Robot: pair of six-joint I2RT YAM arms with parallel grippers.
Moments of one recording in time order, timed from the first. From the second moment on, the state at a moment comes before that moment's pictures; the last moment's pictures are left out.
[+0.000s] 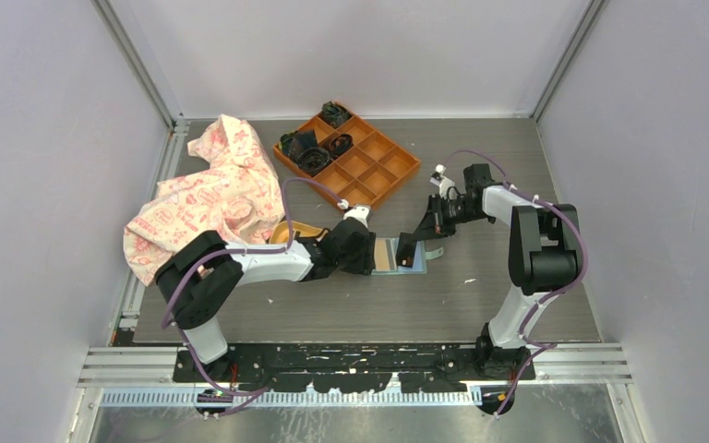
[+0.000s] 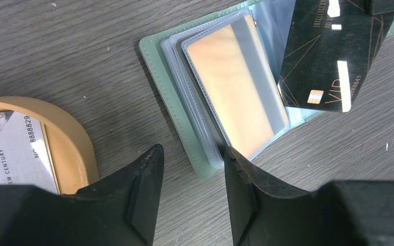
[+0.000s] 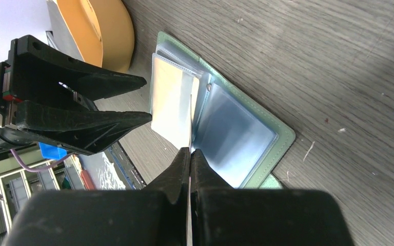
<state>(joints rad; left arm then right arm) -0.95 1.73 0.93 0.00 -0.15 -0.61 0.03 1.79 1.04 -0.54 -0.92 -0.02</state>
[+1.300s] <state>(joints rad) -0.93 1.73 0.93 0.00 -0.13 -0.60 0.04 1.83 1.04 -0.55 -0.93 -0.01</state>
